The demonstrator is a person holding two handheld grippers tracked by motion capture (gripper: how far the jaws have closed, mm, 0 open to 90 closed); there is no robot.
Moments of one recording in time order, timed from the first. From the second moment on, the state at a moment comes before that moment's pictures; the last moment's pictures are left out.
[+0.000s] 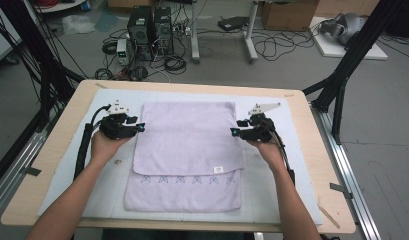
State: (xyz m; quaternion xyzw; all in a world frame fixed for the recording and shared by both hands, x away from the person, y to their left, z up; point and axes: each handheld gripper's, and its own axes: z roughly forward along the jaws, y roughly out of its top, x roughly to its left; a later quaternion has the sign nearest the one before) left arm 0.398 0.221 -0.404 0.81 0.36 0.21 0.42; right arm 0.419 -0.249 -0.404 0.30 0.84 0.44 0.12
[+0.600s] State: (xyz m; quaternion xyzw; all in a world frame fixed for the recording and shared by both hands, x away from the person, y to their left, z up) left arm 0.308 0.224 -0.426 0.82 0.32 0.18 0.43; right arm 0.284 -0.267 -0.438 0.22 0.87 0.43 0.08
